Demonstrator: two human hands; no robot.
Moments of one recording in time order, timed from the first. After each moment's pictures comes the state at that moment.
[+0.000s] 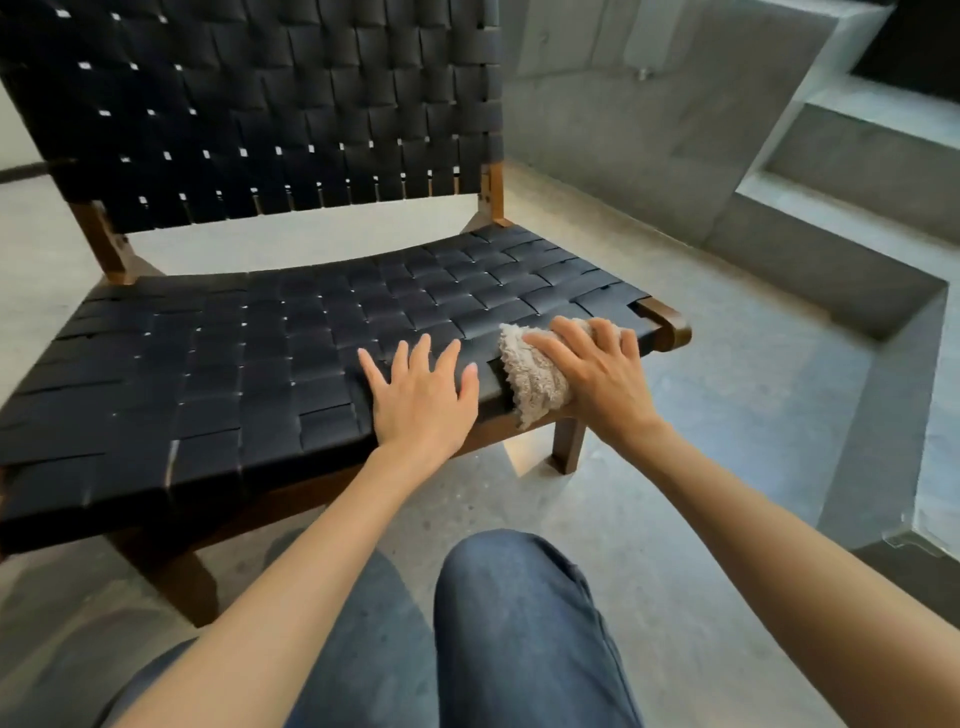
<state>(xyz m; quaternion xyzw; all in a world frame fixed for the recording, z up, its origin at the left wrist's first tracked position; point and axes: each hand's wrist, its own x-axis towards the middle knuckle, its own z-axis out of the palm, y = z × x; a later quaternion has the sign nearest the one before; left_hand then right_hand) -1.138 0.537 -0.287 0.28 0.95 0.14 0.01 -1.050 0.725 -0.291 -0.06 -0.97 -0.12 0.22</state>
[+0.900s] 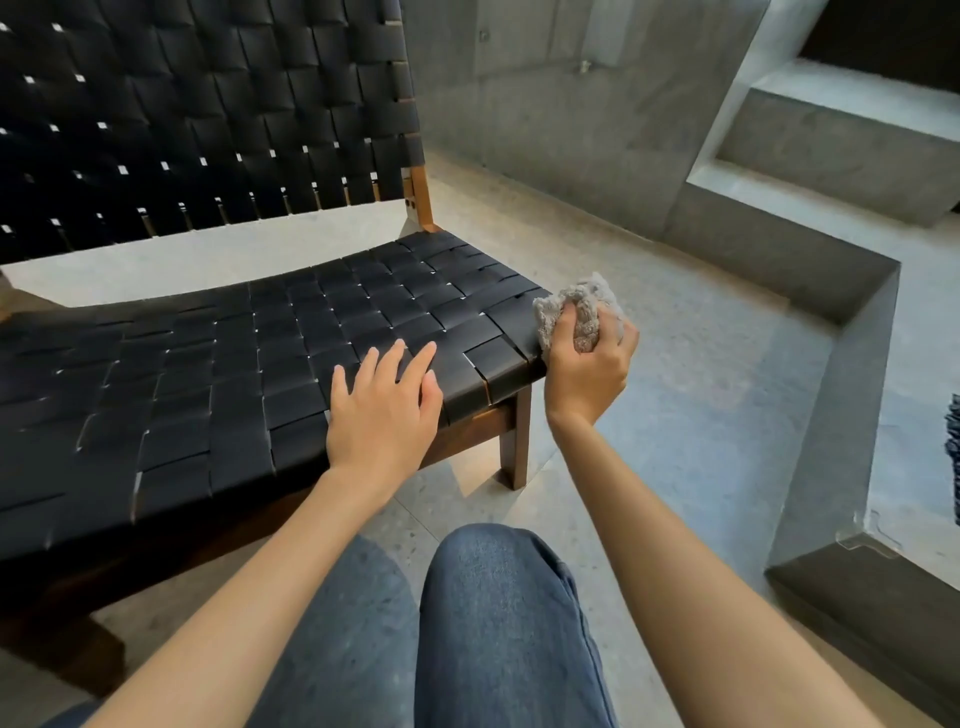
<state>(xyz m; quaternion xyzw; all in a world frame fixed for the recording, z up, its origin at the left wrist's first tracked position) -1.121 0.606 -0.295 0.33 0.94 0.13 -0.05 -1.069 0.788 -0.309 -0.44 -0.66 0.33 0.51</state>
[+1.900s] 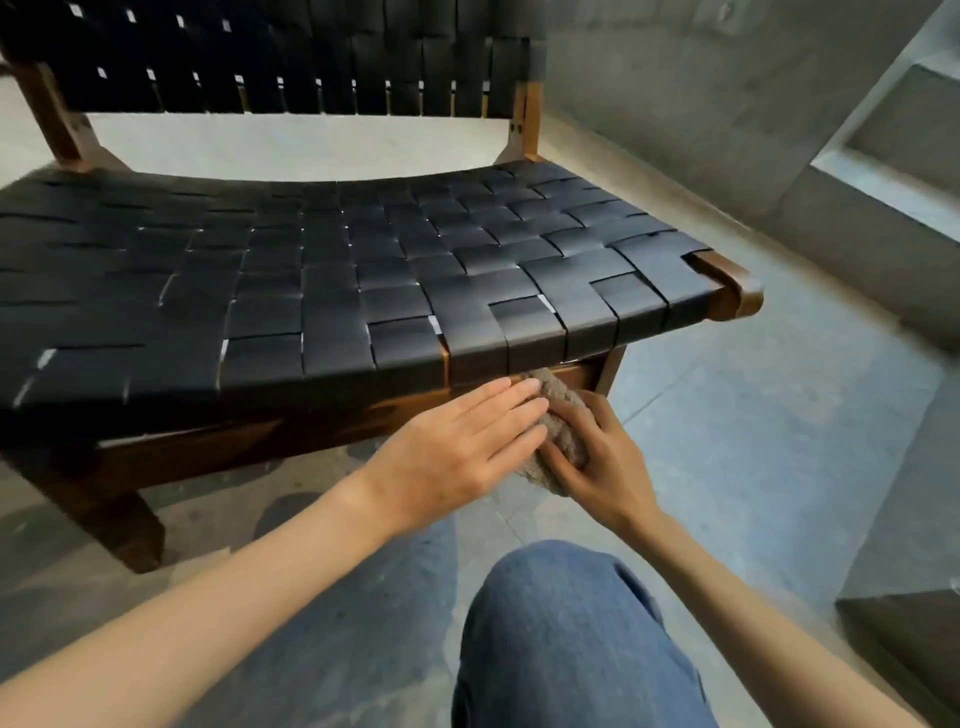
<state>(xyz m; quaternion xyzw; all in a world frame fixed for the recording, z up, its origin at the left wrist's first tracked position) -1.104 0.526 -0.351 0.66 0.68 0.02 -0.31 -1.007 0.728 -0.420 -0.06 -0.95 0.23 0.20</state>
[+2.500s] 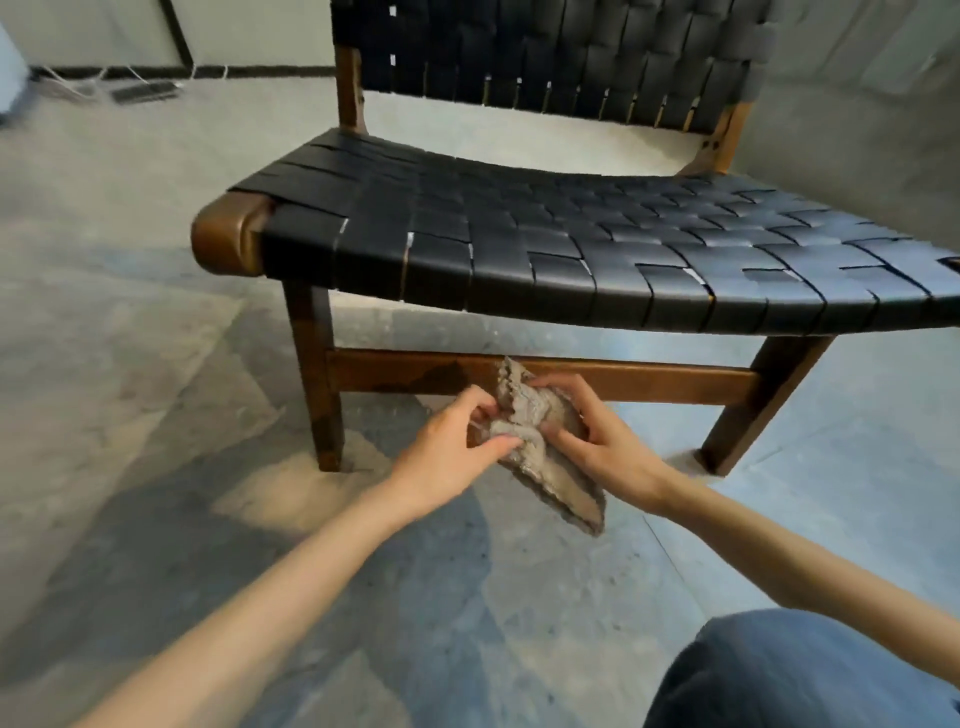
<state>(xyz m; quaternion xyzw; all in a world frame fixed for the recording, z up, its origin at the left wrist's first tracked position) -1.094 0.359 -0.420 0.19 0.83 0.49 0.15 -1.054 0.548 -0.395 0.05 -0.86 0.51 -0.10</state>
